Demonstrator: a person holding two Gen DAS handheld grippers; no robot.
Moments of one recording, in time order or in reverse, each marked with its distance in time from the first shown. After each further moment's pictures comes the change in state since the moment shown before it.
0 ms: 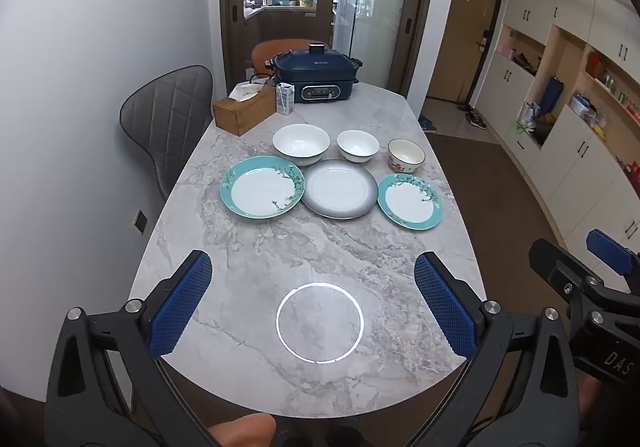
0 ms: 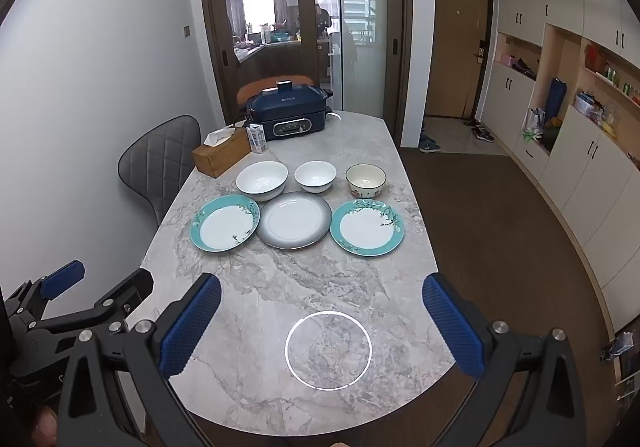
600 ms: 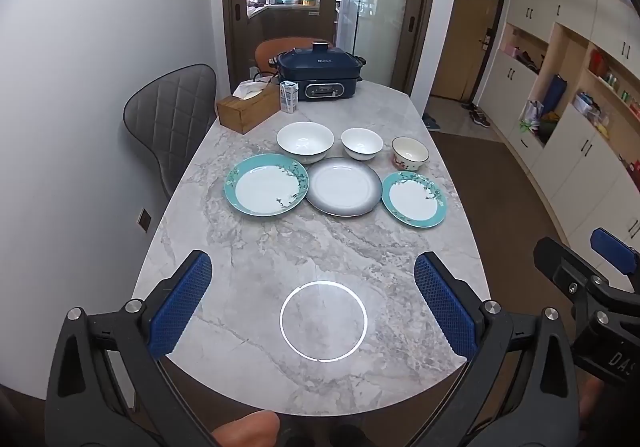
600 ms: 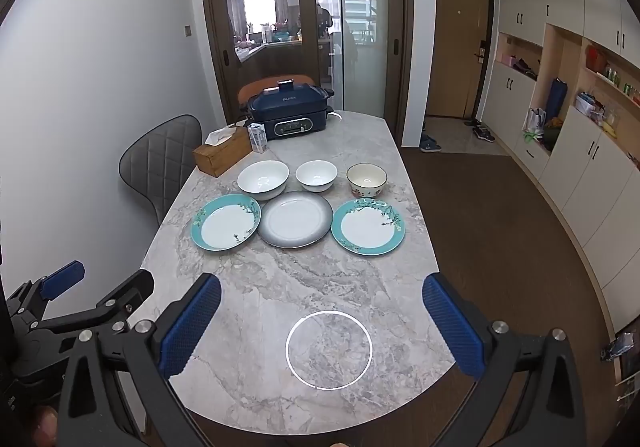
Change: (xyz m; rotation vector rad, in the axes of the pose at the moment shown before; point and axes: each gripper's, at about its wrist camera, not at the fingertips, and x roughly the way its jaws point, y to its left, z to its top) left arm 0.001 0.000 -0.001 -0.003 0.008 -0.003; right arm 0.000 0.000 0.000 -0.003 0.006 -0.005
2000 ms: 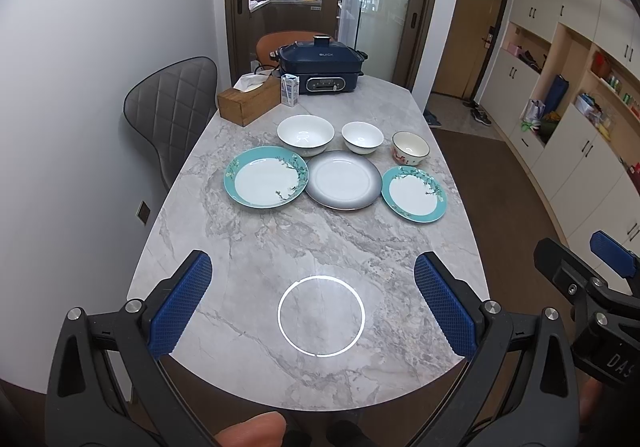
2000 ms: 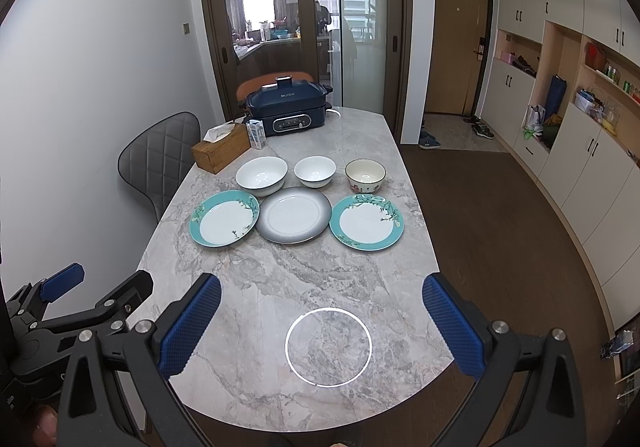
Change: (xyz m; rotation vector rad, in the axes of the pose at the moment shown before) left arm 0.001 0.003 -0.012 -0.003 0.010 -0.003; right arm 0.001 -0.001 -0.002 0.000 0.003 0.000
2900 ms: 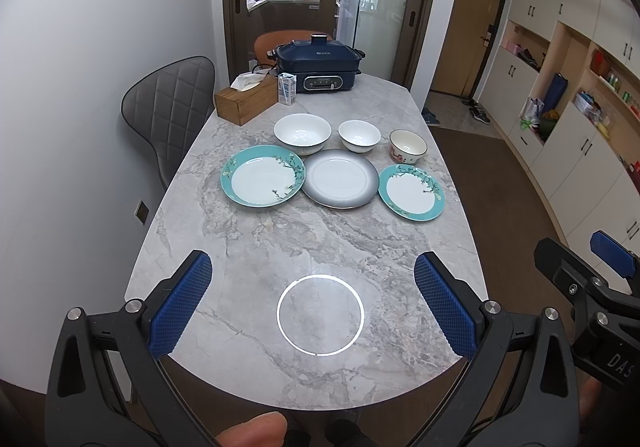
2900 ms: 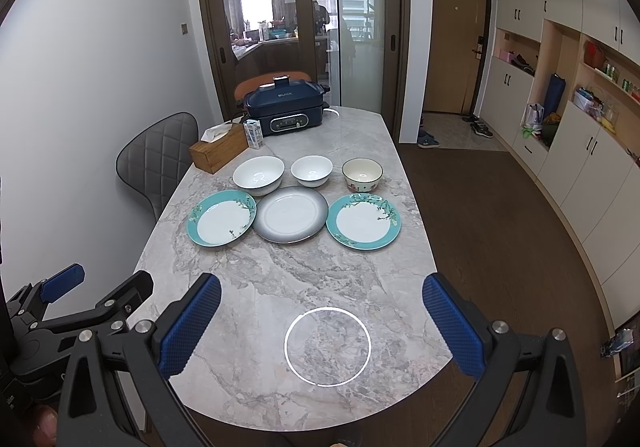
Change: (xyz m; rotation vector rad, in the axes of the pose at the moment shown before) left arm 0.009 -0.001 -0.020 -0.001 0.004 0.000; right arm 0.000 -0.002 0.000 0.001 0.003 0.000
